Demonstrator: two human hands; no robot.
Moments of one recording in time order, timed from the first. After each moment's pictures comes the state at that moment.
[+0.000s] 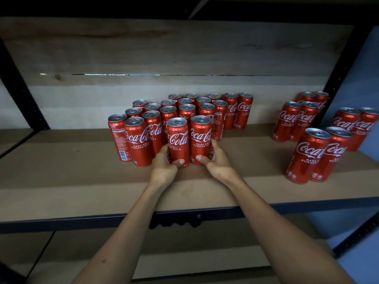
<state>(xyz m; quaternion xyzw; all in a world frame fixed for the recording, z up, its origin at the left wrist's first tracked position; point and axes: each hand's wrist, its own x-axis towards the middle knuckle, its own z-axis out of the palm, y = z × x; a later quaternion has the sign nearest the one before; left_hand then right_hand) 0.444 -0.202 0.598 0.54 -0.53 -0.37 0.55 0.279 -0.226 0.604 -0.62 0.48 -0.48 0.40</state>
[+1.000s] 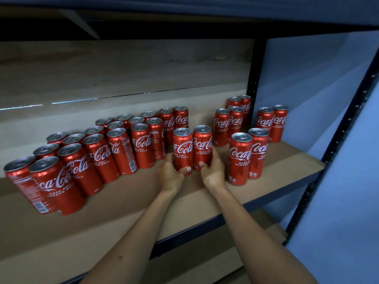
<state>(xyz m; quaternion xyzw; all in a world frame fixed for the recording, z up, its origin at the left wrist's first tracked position) 0.276 -0.276 0.579 0.51 -0.62 -0.34 0.49 0.152 -0.229 0.599 -0.45 0.60 -0.62 0.23</state>
